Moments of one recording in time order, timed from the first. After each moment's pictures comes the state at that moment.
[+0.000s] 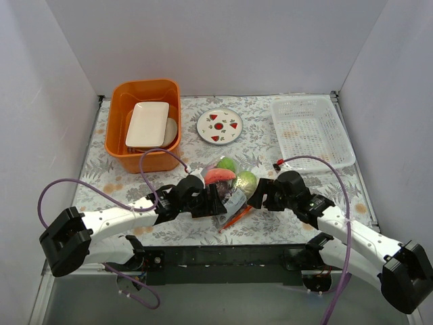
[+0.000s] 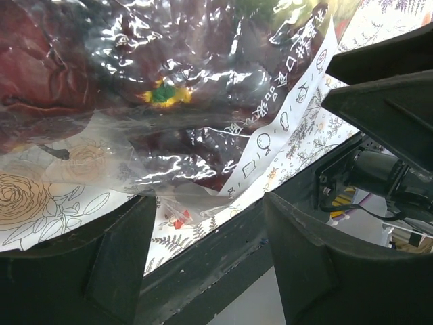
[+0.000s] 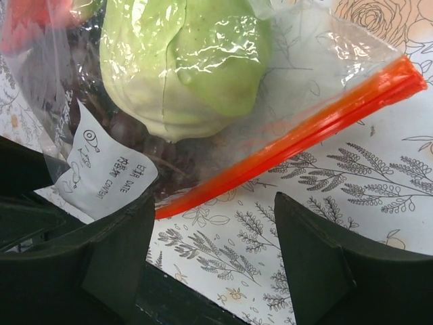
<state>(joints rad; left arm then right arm) -0.95 1.19 0.58 -0.14 0.06 -0.98 0.66 0.87 0.41 -0.26 -0.12 0.71</state>
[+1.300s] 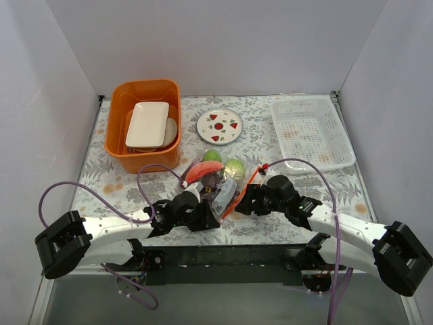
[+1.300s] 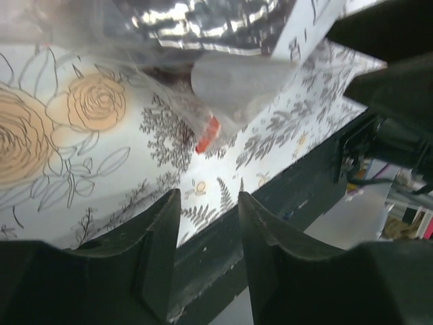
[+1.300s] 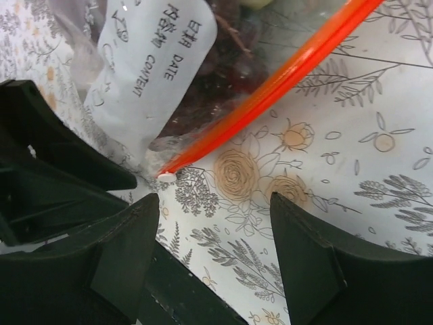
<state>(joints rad) -1.02 1.12 0.37 0.00 0.09 -1.07 0.77 1.03 0.37 -0.02 -0.20 0.73</state>
